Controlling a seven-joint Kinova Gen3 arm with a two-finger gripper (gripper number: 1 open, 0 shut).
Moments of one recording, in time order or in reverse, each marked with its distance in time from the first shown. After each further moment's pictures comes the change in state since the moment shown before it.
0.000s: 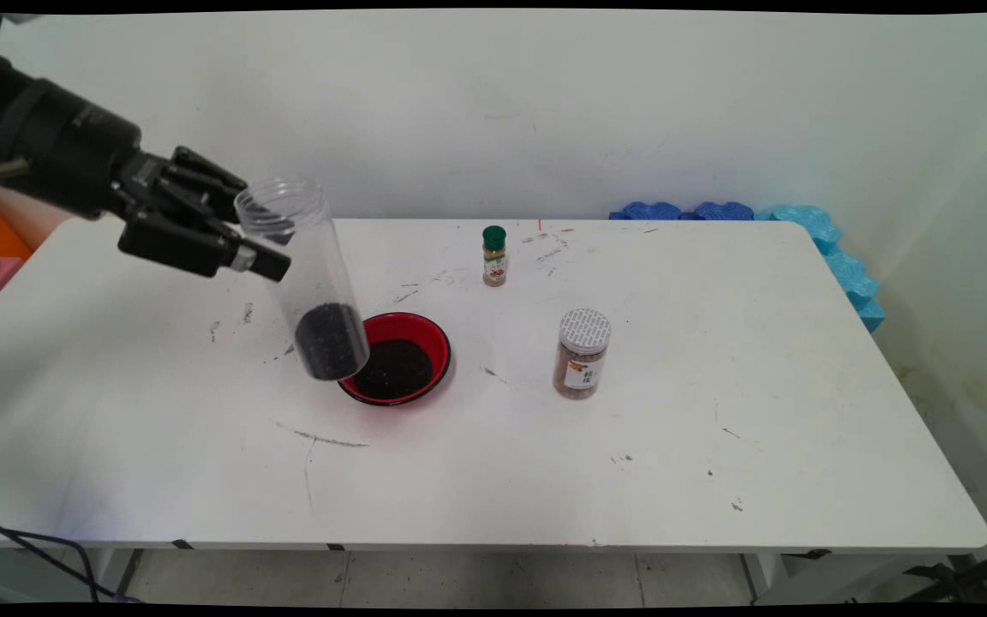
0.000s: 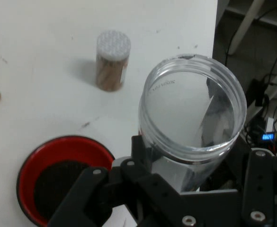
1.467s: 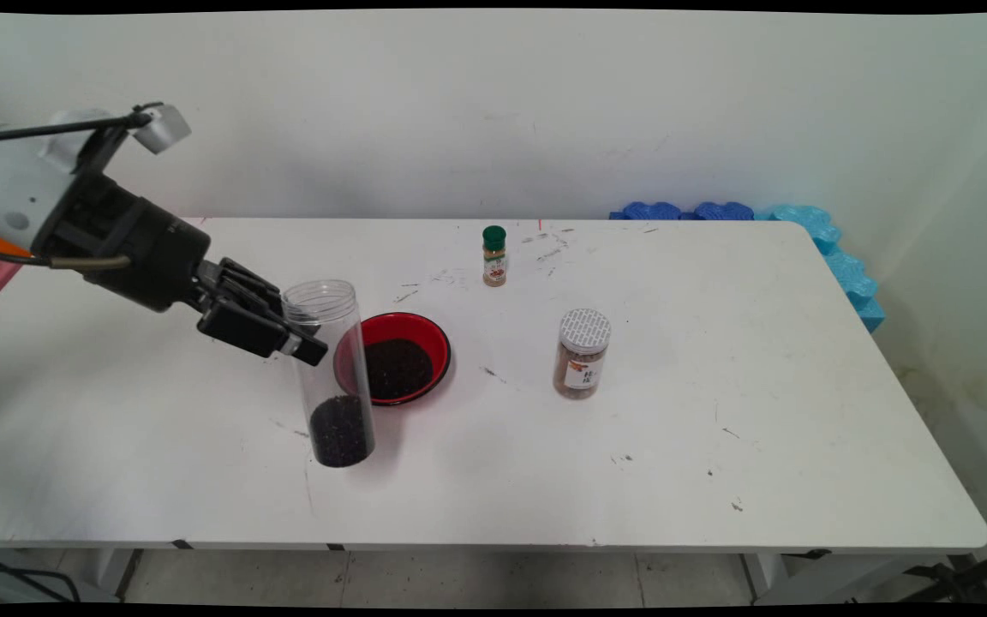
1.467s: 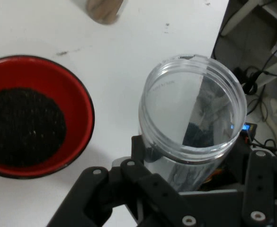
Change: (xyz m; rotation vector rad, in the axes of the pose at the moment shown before) arm -0.043 -0.016 0.069 -0.043 -0.121 -0.294
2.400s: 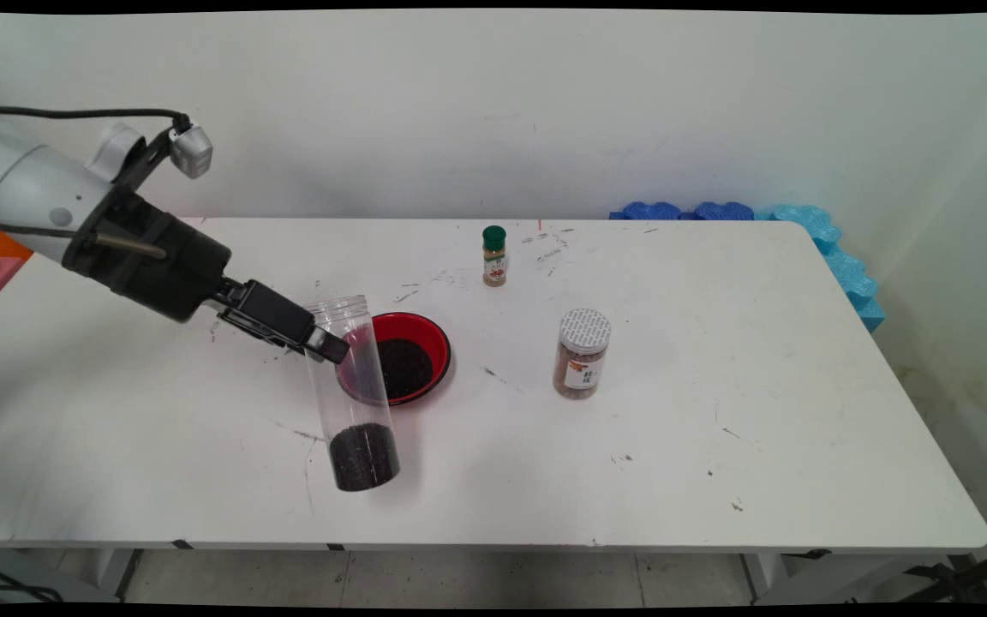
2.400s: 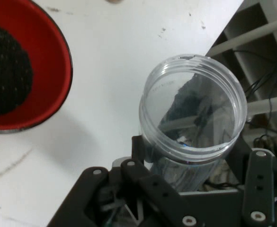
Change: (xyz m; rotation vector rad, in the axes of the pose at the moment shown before) arm -0.004 -0.018 0.019 -0.086 -0.008 -0.413
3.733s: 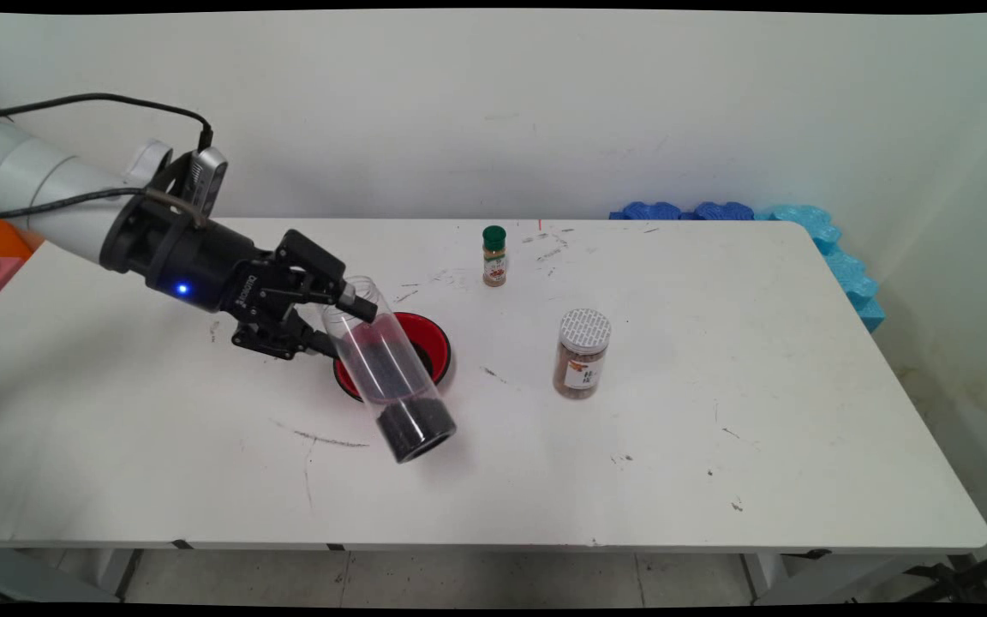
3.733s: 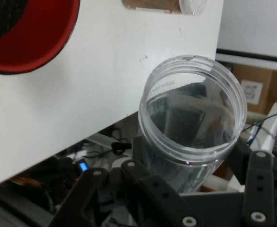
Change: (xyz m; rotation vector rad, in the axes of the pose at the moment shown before) arm 0.009 -0.029 0.015 -0.131 0.033 -0.639
